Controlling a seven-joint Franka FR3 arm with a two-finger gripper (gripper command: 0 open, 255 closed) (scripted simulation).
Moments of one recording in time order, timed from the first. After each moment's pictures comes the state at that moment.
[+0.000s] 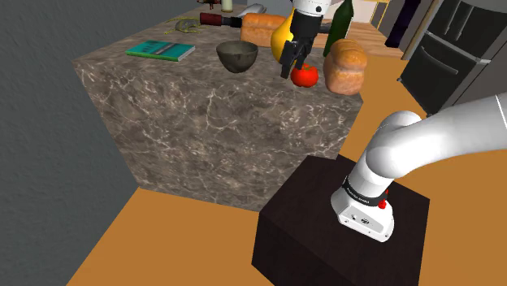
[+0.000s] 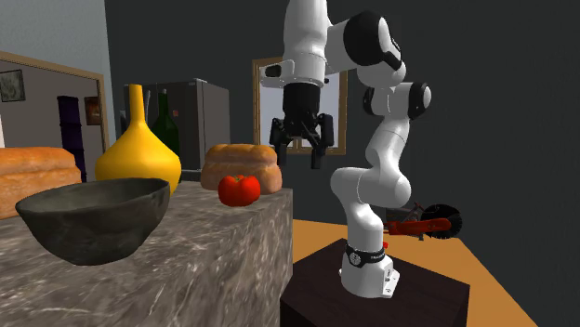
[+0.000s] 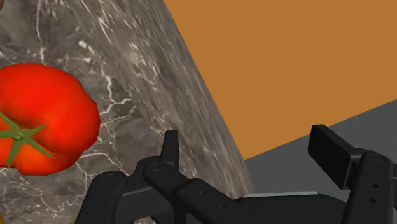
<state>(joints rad) -0.02 -0.77 0.05 -2.38 0.05 1.71 -0.04</state>
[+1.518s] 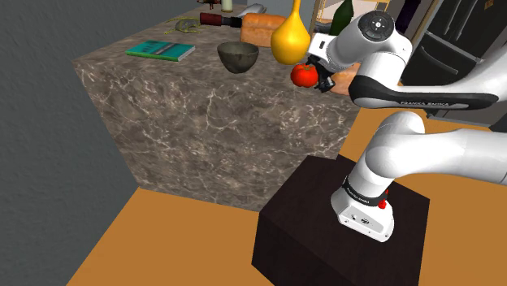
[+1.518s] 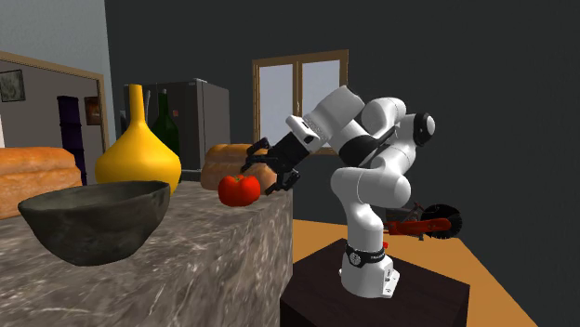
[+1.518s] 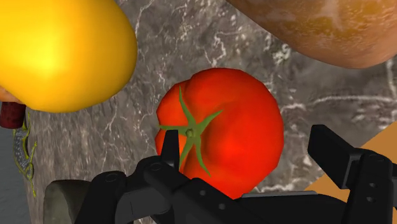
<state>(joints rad) -0.03 -1.23 -0.15 -3.01 -0.91 2.31 -0.80</state>
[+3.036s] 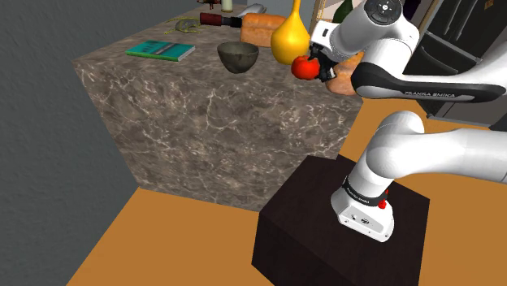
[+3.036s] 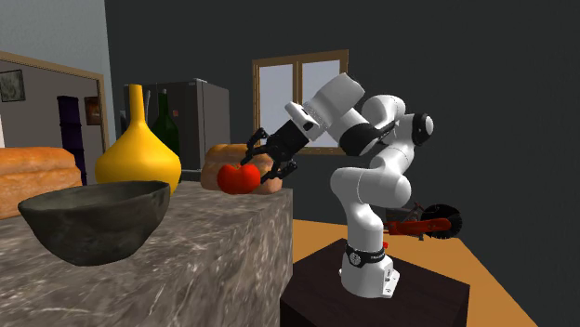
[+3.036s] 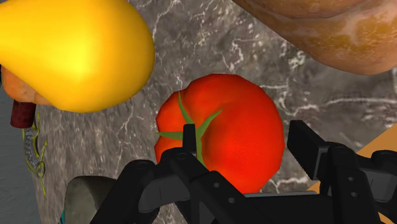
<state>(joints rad) -0.01 -1.23 -0.14 -2.94 -0.87 2.25 -0.85</state>
